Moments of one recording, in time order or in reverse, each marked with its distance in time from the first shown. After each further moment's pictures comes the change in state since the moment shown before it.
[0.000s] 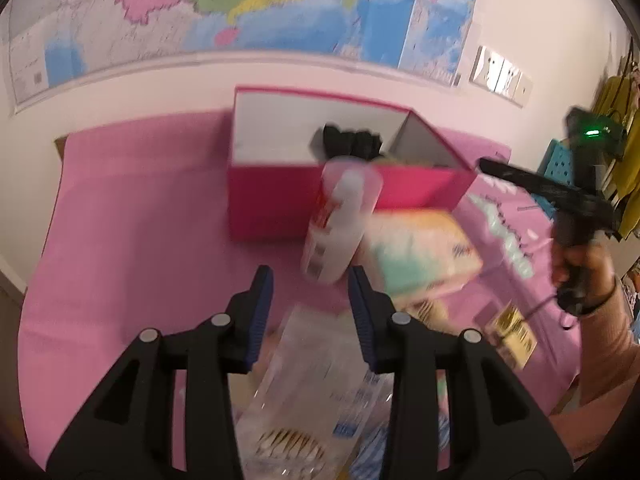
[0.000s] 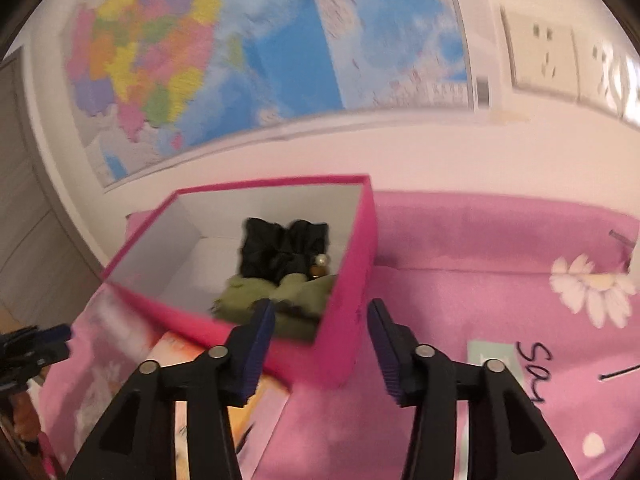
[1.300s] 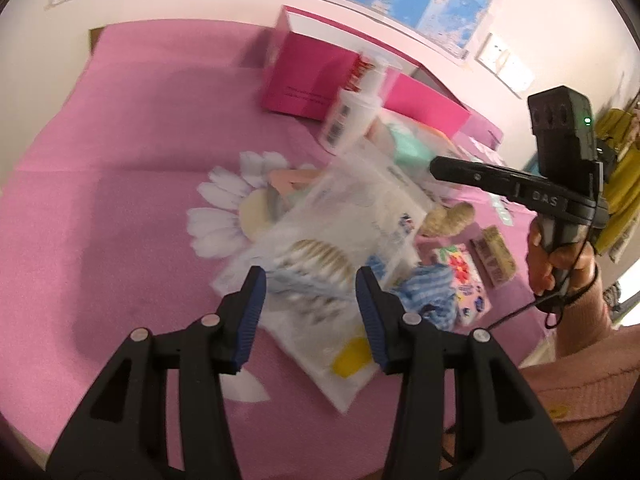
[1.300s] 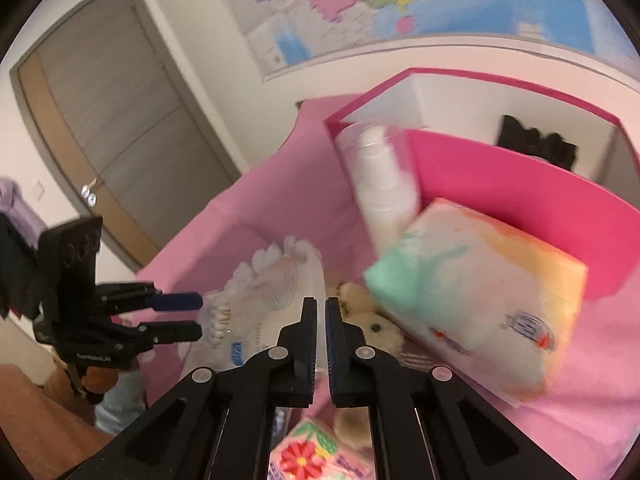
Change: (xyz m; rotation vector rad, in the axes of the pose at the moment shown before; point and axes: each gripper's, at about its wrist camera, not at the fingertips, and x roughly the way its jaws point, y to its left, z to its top) left arm -0.032 0.020 -0.098 -0.169 0.114 -0.100; right arm 0.022 0.129 -0.075 -0.212 0.265 0.464
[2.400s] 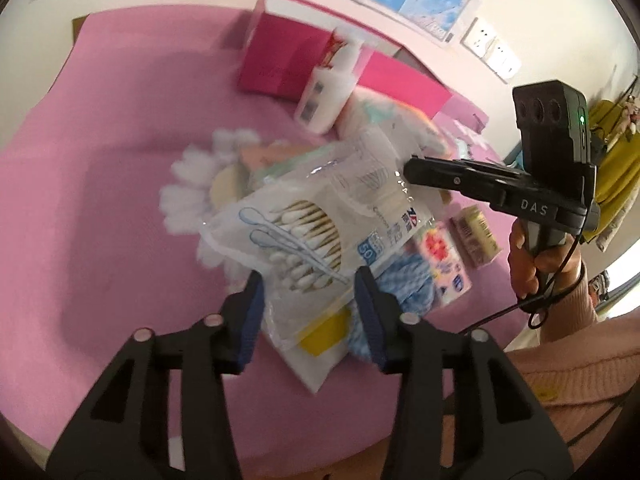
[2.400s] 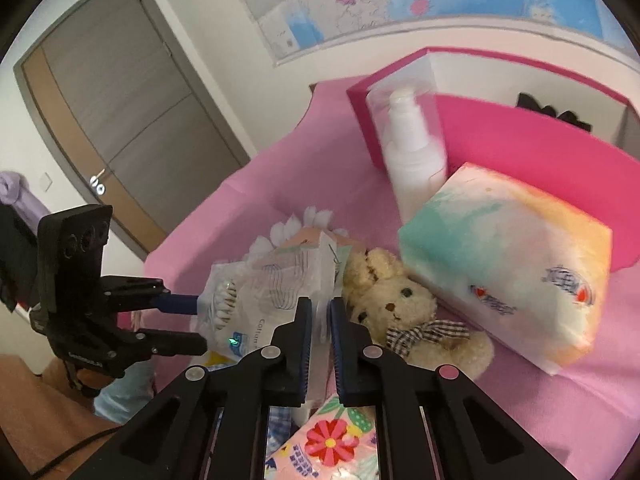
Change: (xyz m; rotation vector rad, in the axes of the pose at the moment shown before) left arm 0.000 -0.013 -0.005 0.007 0.049 -0.030; right arm 0.011 0.017 -0.016 -0.011 0.027 0.035
